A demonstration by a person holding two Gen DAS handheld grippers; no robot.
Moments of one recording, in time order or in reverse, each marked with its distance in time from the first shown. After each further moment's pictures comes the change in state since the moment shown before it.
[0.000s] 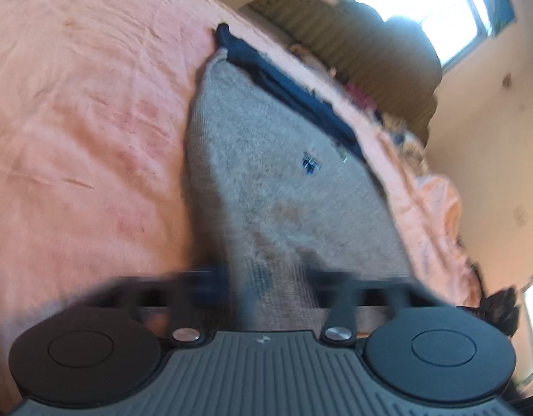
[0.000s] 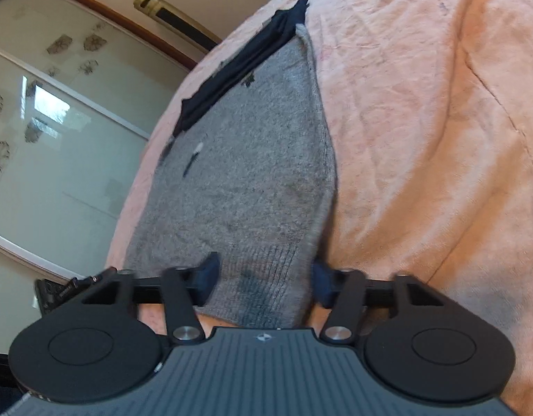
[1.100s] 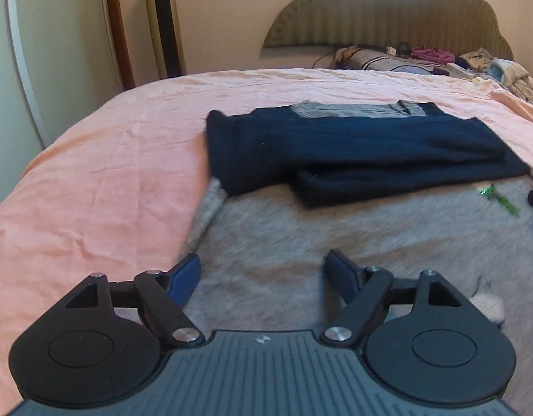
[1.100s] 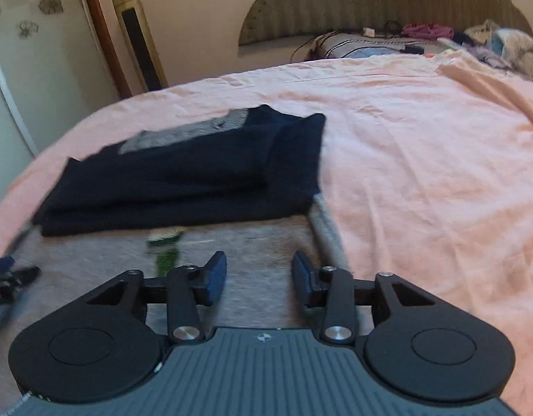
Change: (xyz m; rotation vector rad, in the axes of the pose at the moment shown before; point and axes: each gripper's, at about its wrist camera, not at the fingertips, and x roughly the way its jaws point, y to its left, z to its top) left arm 0.167 -0.044 0.139 0.491 -0.192 0.495; right arm 0.151 0.039 0.190 -0.370 -0.332 -0.404
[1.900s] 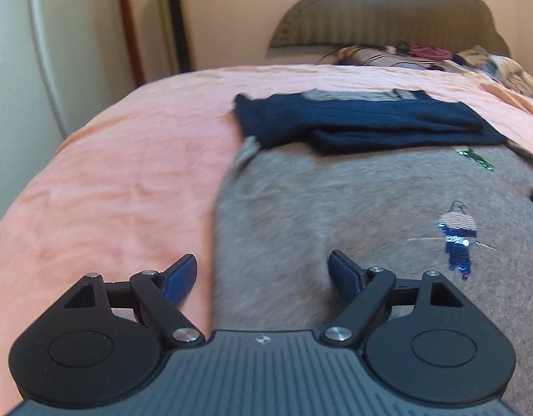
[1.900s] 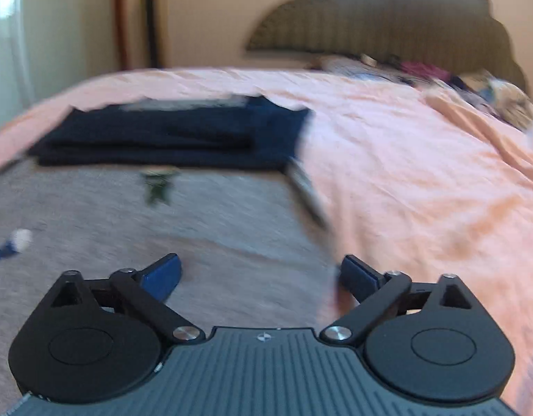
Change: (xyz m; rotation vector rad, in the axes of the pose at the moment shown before) left arm -0.068 0.008 -0.039 -0.008 0.033 0.059; right arm -0.042 0.022 -0.033 -0.101 0.042 -0.160
